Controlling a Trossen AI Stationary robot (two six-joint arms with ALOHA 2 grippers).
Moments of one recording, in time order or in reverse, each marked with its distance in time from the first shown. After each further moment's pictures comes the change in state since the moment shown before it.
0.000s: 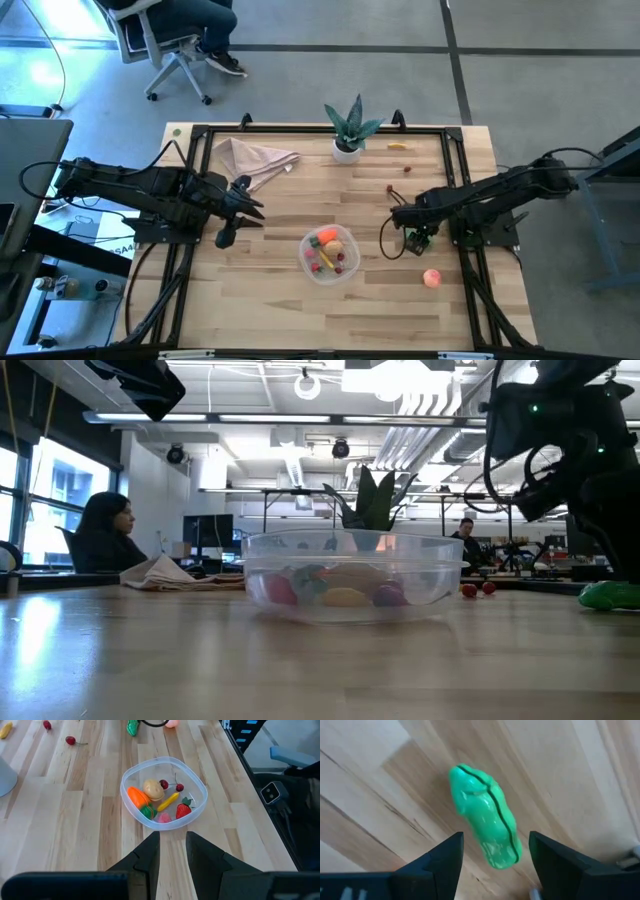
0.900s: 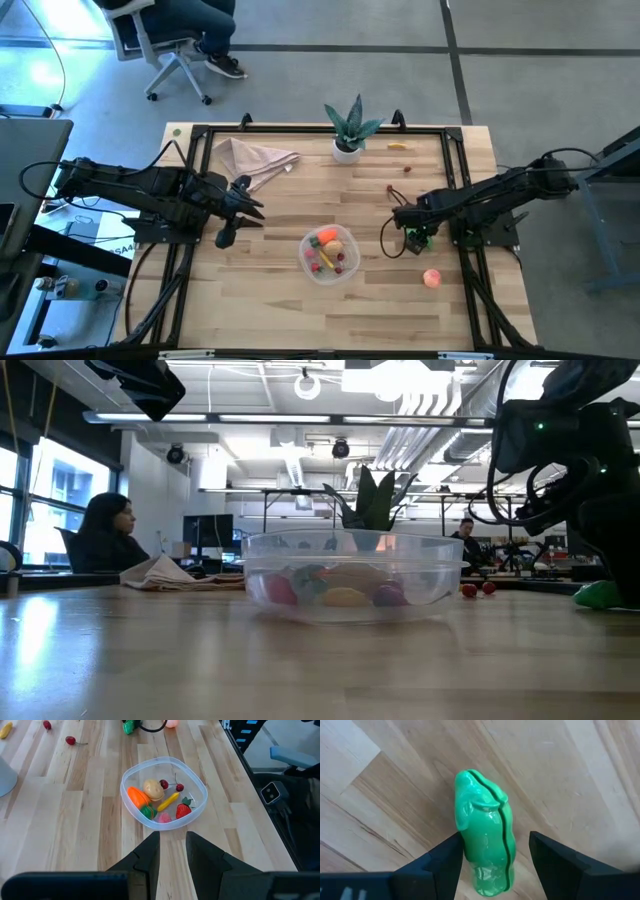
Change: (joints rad) left arm 0.000 0.000 0.000 0.000 0.000 0.000; right arm -0.009 0.000 -0.080 0.106 0.035 0.043
